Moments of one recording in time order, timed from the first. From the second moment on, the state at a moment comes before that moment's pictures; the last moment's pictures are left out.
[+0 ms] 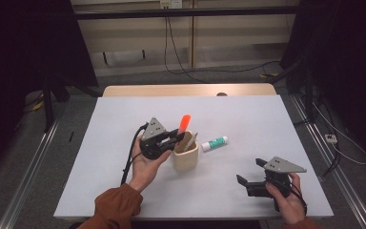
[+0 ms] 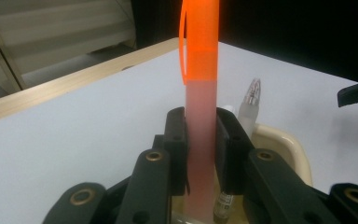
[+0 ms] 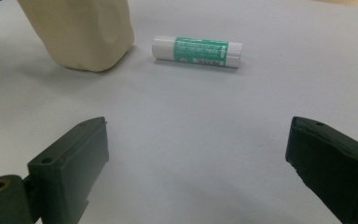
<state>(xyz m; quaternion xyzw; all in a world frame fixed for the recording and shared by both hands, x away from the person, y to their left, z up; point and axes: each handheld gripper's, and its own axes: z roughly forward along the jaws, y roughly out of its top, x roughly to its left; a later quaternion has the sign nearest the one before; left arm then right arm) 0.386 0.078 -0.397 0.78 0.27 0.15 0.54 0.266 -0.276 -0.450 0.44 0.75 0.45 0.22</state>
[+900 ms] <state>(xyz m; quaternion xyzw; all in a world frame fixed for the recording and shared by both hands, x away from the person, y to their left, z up) 0.383 0.080 -0.399 0.78 0.26 0.14 0.55 0.266 -0.275 -0.451 0.44 0.75 0.45 0.22</state>
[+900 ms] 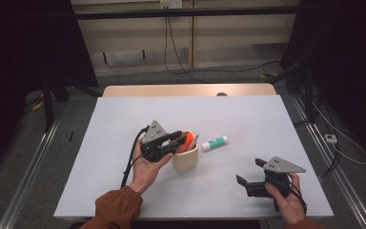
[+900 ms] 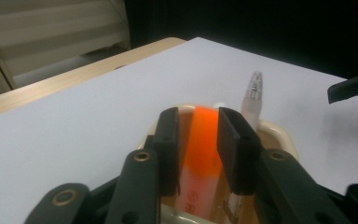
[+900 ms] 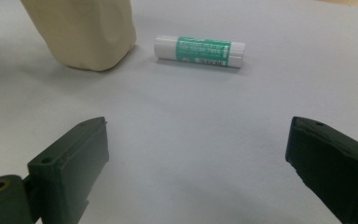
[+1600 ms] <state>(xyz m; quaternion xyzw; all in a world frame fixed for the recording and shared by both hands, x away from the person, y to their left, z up) 0.380 0.110 -0.386 0.78 0.28 0.15 0.53 0.269 -0.274 -0.453 0.44 0.75 0.44 0.22</state>
